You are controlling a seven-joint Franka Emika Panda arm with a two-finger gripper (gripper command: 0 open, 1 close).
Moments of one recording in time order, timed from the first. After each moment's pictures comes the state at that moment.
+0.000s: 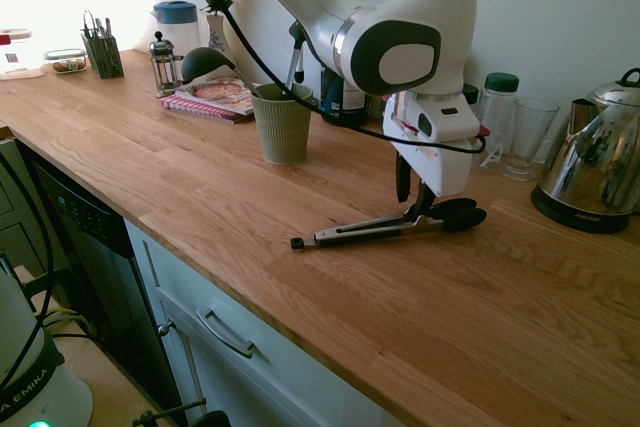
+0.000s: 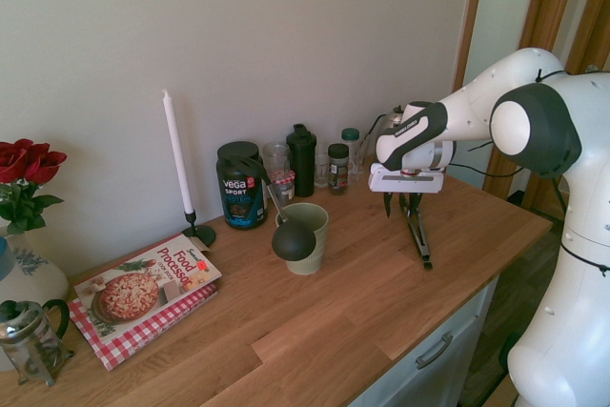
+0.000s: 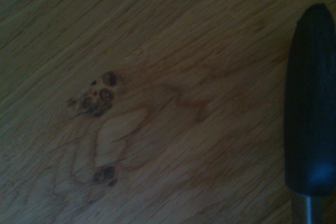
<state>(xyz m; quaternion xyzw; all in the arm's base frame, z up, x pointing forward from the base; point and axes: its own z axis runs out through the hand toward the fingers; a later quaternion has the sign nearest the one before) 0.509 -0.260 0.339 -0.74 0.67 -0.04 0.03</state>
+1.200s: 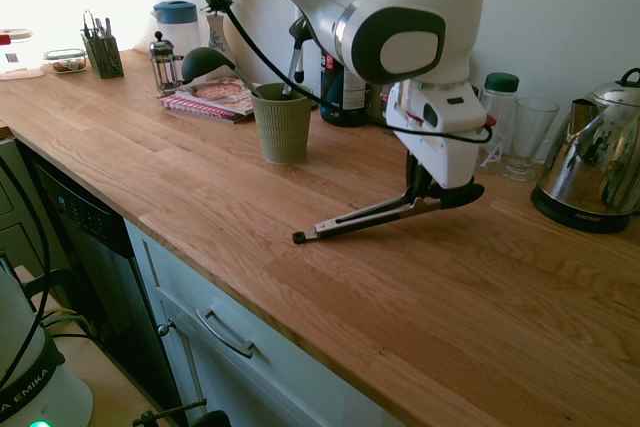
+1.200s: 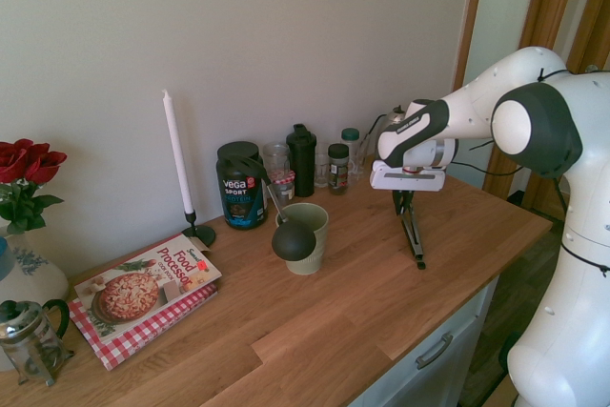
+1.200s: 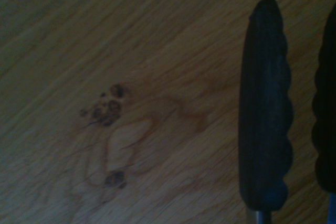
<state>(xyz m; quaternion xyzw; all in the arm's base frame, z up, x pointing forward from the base) 0.504 -0.261 0.379 -0.75 0.66 -0.05 0.05</state>
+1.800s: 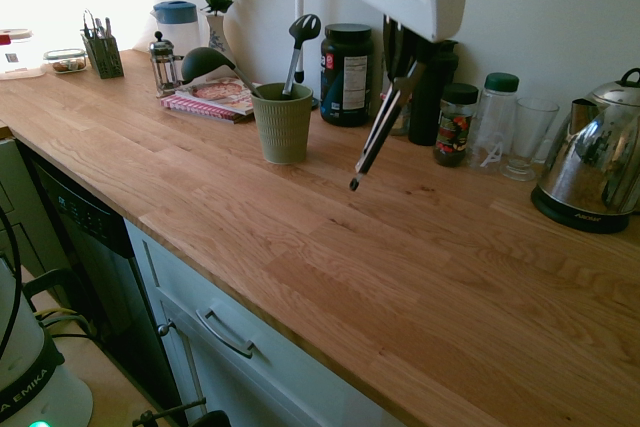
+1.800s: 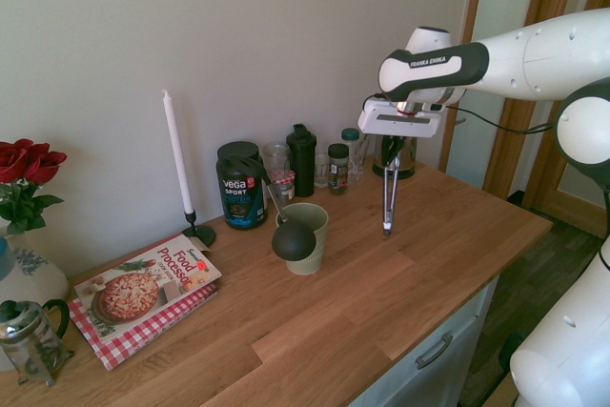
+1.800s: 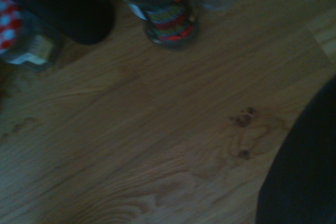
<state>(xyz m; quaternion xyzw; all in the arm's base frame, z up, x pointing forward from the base) 0.507 -0.186 0.562 -0.80 0.58 -0.10 0.10</state>
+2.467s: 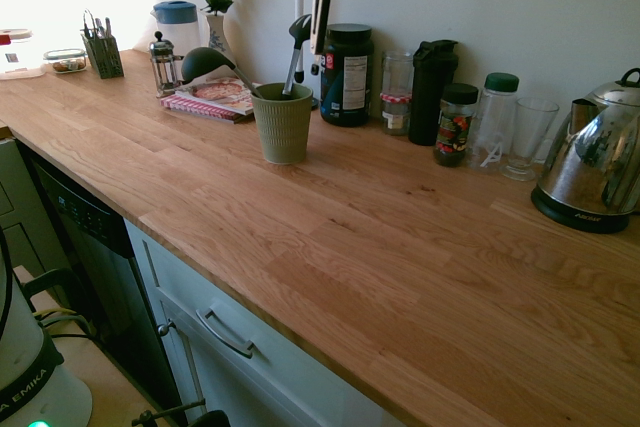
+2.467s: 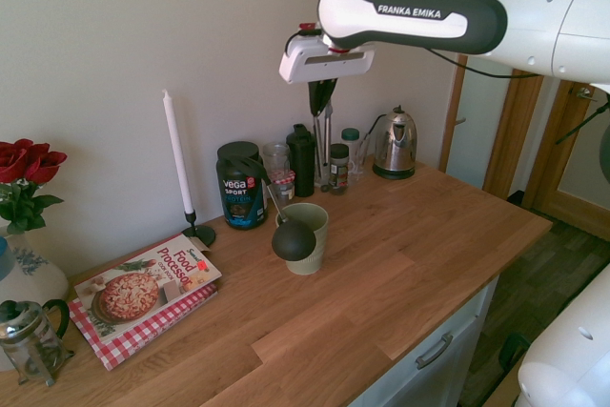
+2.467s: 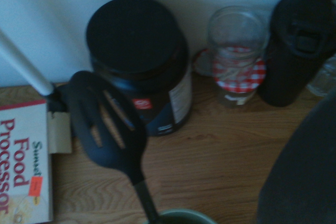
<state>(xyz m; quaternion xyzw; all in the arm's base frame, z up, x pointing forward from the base) 0.519 0.026 0.690 -0.89 0.42 -0.18 0.08</state>
